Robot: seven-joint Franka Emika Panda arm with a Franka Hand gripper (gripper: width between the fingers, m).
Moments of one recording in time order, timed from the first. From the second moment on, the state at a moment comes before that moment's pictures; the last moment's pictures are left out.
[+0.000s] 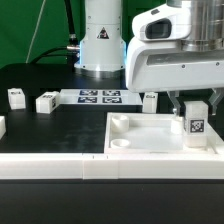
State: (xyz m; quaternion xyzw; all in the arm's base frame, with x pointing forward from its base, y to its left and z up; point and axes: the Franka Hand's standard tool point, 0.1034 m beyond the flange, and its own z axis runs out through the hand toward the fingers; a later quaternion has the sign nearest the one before) arm 0.629 0.112 0.077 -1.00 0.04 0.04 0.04
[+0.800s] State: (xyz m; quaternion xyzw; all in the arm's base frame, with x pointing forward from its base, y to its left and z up) arm 0.631 0.124 0.074 -0.83 0.55 0.05 0.06
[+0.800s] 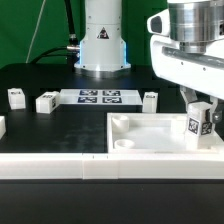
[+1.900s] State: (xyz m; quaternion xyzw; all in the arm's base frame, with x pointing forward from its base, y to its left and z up) arm 0.629 0.124 0.075 -0.88 0.46 0.08 0.05
